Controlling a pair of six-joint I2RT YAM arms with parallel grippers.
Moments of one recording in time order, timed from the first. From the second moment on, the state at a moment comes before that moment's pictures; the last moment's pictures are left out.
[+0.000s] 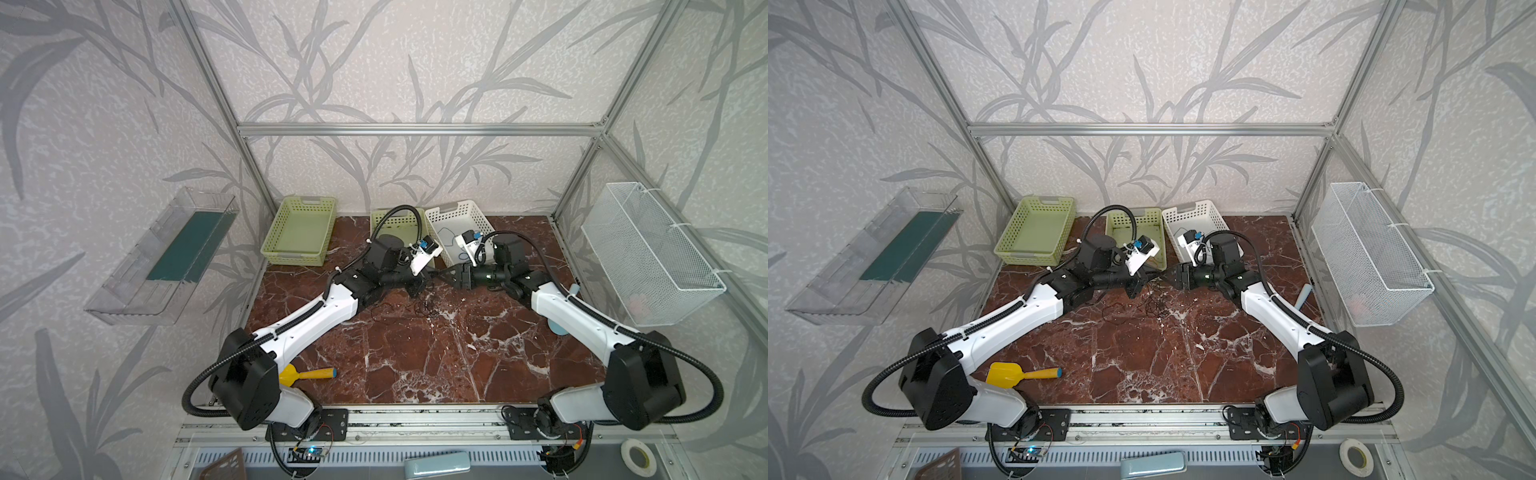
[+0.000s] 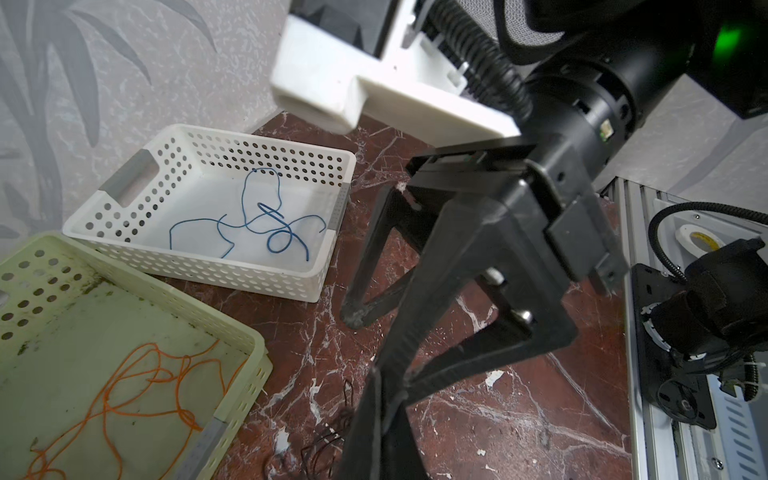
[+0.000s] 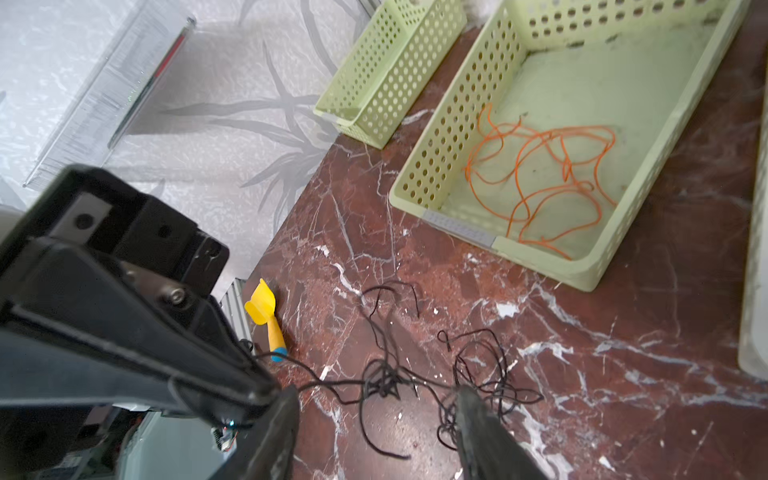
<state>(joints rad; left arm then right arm) -0.66 1.46 1.15 -0.18 0.43 0.16 0.38 1.44 1.00 -0.16 -0.76 0.35</state>
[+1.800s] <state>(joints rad) -0.76 1.57 1.27 -0.31 0.49 0.31 0.30 1.59 1.06 -0.53 -0.96 0.22</state>
